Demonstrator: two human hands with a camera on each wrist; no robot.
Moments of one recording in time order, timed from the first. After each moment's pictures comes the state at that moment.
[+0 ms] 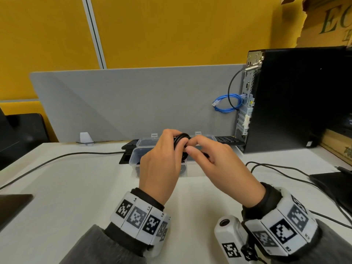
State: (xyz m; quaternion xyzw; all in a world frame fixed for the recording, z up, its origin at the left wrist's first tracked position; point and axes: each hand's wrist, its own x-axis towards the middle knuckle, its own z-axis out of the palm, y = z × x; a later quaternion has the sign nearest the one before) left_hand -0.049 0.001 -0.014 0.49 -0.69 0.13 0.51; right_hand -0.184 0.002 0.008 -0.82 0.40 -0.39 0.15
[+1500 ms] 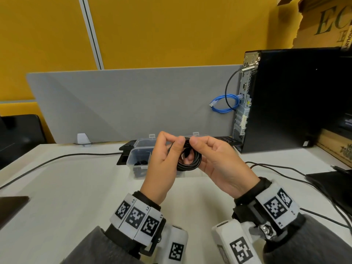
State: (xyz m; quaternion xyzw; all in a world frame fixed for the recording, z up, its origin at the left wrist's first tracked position) left_hand -0.058 -0.004 -0.017 0.34 -0.58 -0.38 0.63; right_hand -0.186 -0.012 0.000 -0.50 0.27 -0.53 0.63
